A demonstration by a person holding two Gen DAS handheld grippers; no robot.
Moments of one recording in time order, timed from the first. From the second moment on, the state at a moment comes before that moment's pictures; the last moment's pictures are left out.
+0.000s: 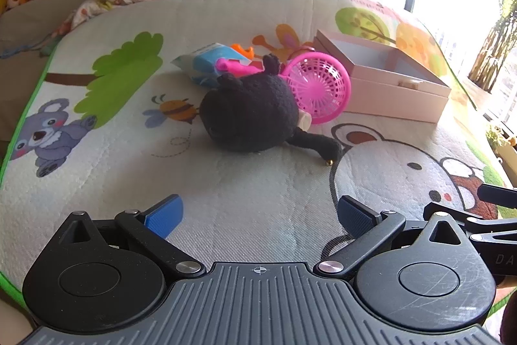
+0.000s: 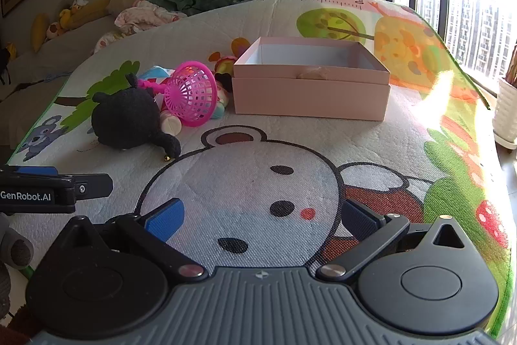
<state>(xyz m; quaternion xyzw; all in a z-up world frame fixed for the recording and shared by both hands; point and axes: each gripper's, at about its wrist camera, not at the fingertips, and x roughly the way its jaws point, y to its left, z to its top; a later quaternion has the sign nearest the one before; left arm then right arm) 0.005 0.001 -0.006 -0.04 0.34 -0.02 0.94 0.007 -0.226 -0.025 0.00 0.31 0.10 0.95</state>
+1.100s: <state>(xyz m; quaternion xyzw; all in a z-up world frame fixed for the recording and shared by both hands) 0.104 -0.010 -0.012 0.02 0.32 0.01 0.95 0.027 -0.225 -0.040 0.00 0.34 0.12 0.93</state>
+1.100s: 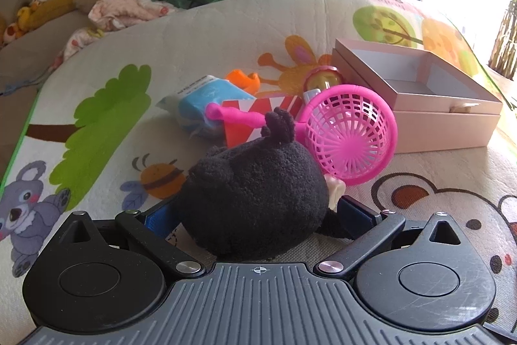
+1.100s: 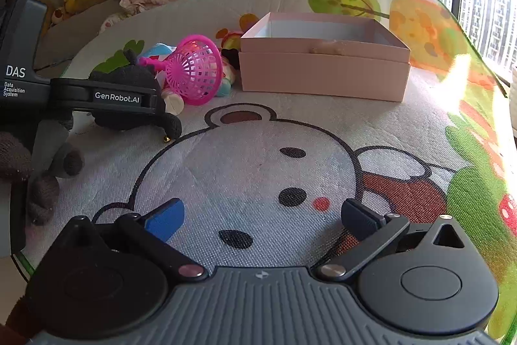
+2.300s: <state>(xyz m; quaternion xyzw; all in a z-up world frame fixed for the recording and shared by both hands) 0.022 0.043 0.006 -0.01 0.36 -0.07 0.93 0.100 -0.124 0.001 -0.15 0.18 0.19 0.95</state>
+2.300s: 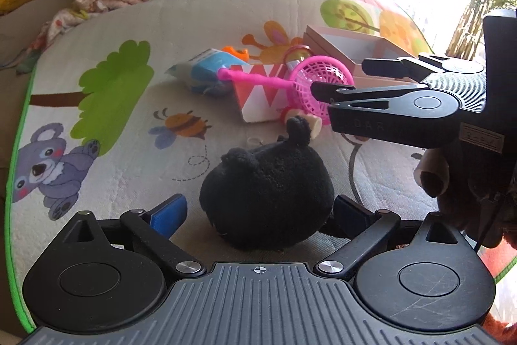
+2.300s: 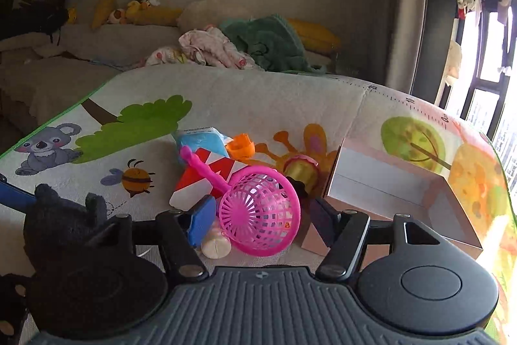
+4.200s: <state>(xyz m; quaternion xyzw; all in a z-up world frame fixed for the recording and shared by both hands) 0.017 0.008 0.006 -0.01 0.36 -0.04 0.93 0.042 -0.289 0.002 -0.07 0.31 0.06 0.95</state>
